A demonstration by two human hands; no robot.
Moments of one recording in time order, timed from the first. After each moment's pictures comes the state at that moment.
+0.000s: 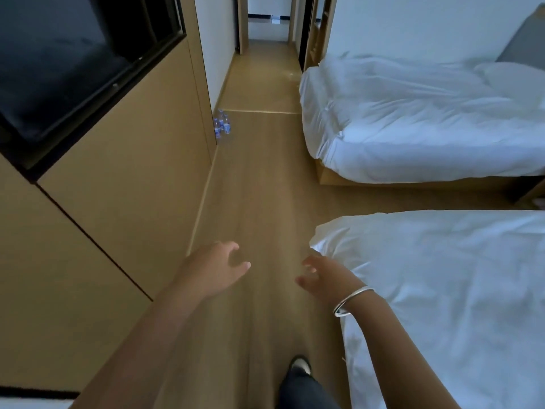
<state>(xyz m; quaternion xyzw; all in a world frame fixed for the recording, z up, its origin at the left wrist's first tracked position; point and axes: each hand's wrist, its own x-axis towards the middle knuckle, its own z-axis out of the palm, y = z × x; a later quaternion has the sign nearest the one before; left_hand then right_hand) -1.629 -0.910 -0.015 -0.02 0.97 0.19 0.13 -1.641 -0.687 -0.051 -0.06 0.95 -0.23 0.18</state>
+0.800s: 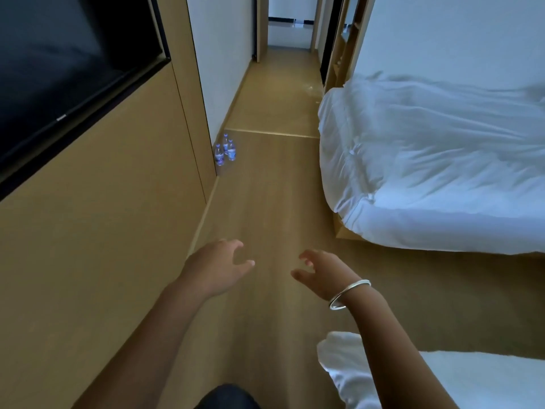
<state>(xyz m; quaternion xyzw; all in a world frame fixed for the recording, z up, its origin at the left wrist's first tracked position) -2.111 -0.904 -0.025 -0.05 0.97 0.20 0.10 -2.137 -0.690 -0.036 -0.10 0.95 -0.22 0.20</state>
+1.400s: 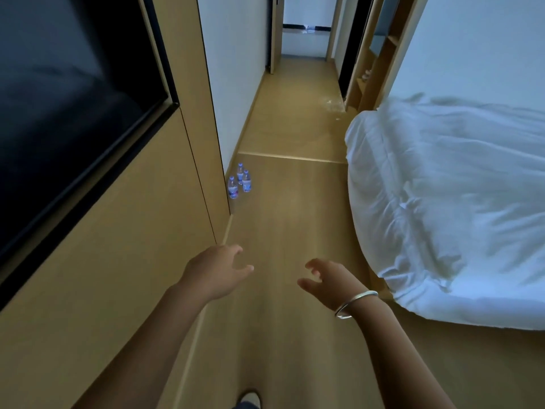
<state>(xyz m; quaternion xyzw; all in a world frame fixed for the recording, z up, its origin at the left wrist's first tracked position) -2.462 -1.065 -0.031 -0.07 0.97 0.19 0.11 -2.486 -0.842 -0.045 -0.10 0.95 -0.22 0.22</state>
